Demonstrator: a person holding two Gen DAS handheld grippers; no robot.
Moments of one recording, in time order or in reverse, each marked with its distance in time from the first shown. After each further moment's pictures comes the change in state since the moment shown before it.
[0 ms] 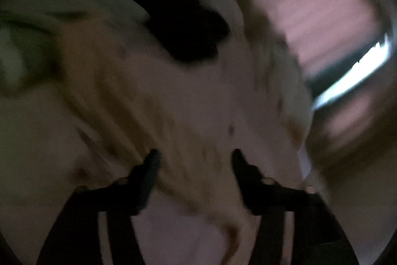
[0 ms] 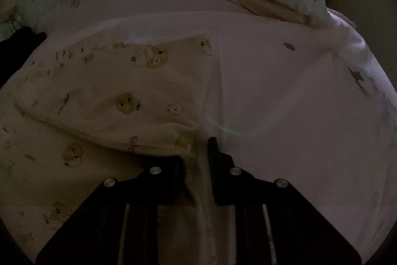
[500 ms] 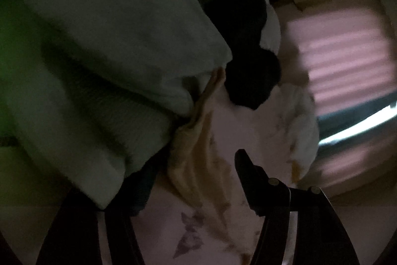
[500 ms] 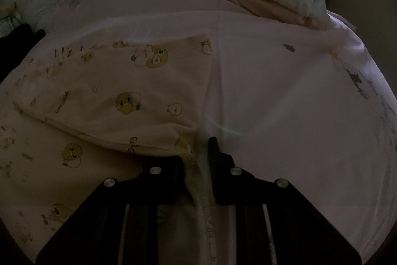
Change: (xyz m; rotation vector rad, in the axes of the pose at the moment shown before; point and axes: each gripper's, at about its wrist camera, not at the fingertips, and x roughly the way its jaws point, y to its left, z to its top) left arm 0.011 0.086 0.059 -0.151 0.047 0.048; right arm -0.002 0.007 -0.002 -0.016 0.000 -0.020
